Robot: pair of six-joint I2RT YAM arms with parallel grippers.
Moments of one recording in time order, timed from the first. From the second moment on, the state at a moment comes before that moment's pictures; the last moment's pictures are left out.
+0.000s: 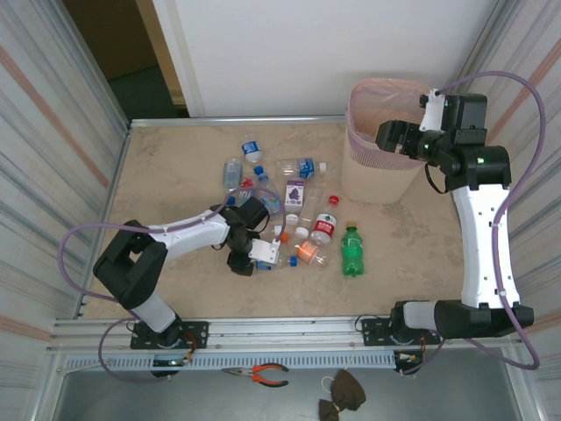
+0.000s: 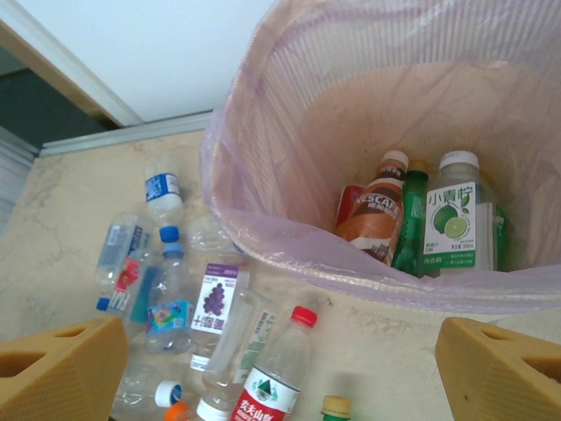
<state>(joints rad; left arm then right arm) -0.74 1.62 0.95 -0.76 0.11 1.04 0.03 1.30 1.74 -1.05 -0.23 0.24</state>
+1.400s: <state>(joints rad) -0.64 1.09 0.93 0.14 0.85 0.16 0.26 0.92 1.34 -0.32 -0.88 0.14</state>
